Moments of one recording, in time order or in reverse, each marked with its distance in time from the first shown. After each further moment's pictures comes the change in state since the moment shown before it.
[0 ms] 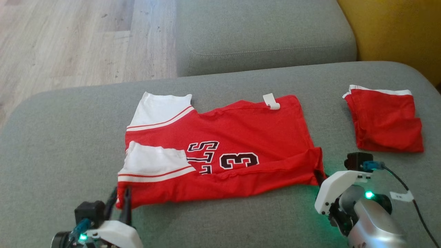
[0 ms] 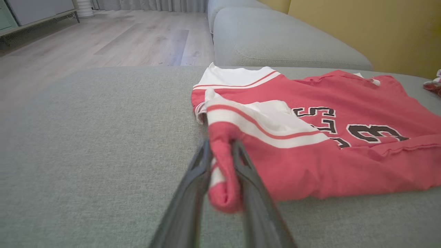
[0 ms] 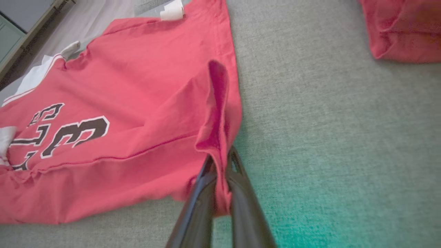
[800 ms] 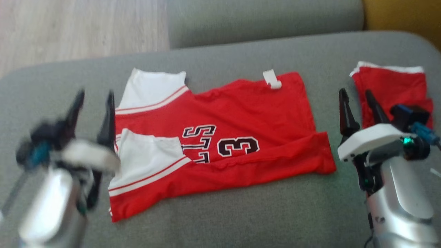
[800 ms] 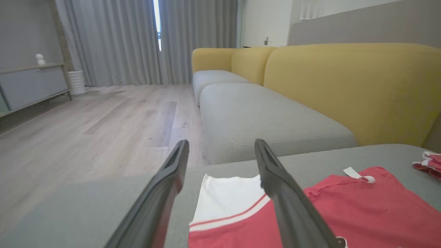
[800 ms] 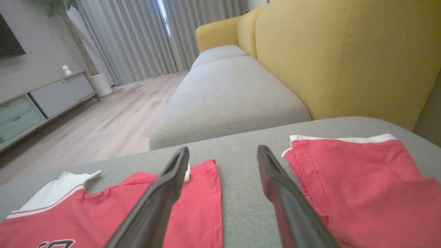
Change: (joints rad) left arm -0.299 0.088 0.041 -0.117 -0.008 -0.064 -0.029; right arm 0.050 0.002 -0.186 -0.558 -0.153 0.000 -0.146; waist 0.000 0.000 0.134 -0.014
